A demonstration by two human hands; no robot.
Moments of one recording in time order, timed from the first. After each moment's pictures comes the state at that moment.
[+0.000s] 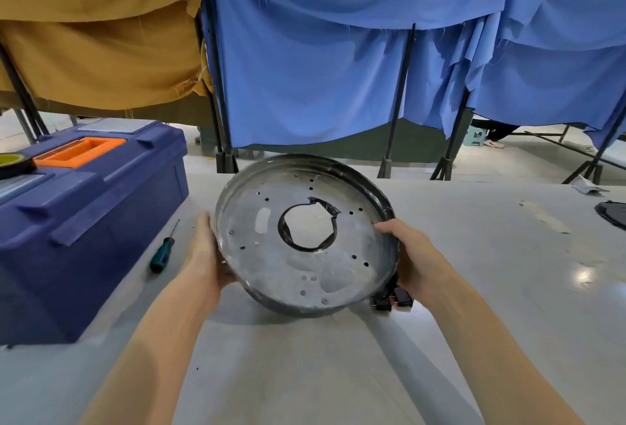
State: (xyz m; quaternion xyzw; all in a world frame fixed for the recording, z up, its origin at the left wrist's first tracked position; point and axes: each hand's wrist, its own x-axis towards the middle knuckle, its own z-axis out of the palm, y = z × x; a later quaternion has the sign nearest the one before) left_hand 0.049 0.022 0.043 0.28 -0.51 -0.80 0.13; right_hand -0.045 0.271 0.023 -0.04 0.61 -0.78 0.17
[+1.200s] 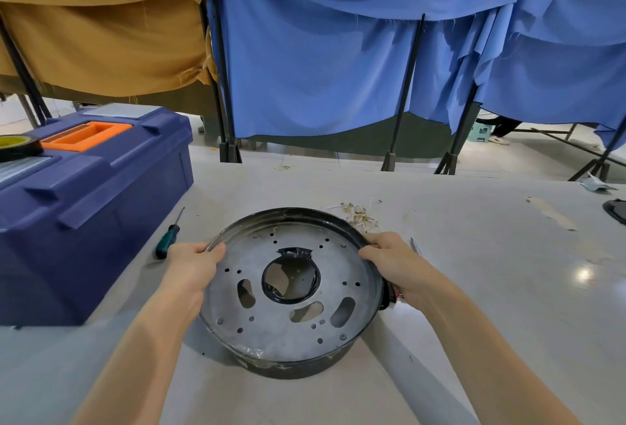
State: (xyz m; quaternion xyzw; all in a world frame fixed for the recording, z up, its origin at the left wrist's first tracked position) left_hand 0.062 -0.003 0.004 0.36 -0.66 -0.63 0.18; right_hand -0.030 0.246 0.015 -0.11 0.82 -0.53 0.19
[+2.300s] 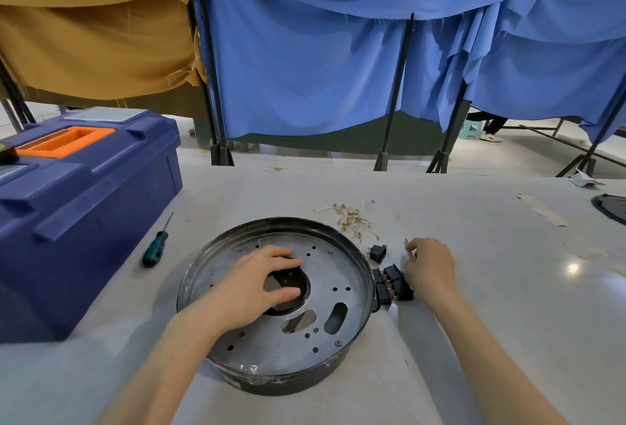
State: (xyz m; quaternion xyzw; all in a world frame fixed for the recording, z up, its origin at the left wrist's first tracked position) left_hand 0.050 0.037 0.000 -0.04 -0.96 -0.27 0.02; right_hand -0.089 0.299 -0.044 -0.01 0.97 -0.23 -0.12
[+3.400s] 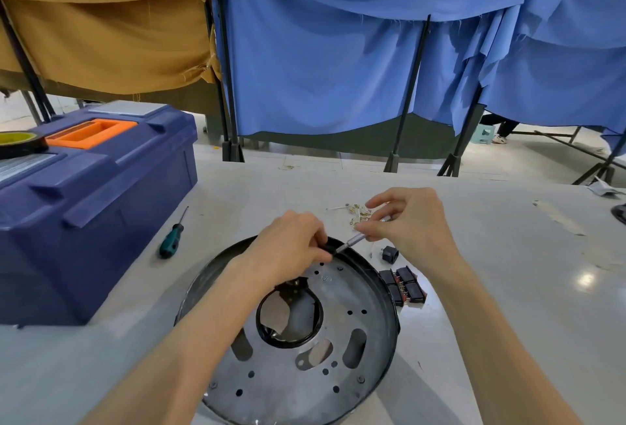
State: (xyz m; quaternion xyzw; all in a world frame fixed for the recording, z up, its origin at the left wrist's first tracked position) left_hand 0.020 0.058 0.042 -0.03 -0.97 -0.22 0.04; right_hand -0.024 0.245 0.063 -0.19 0.82 -0.53 -0.06
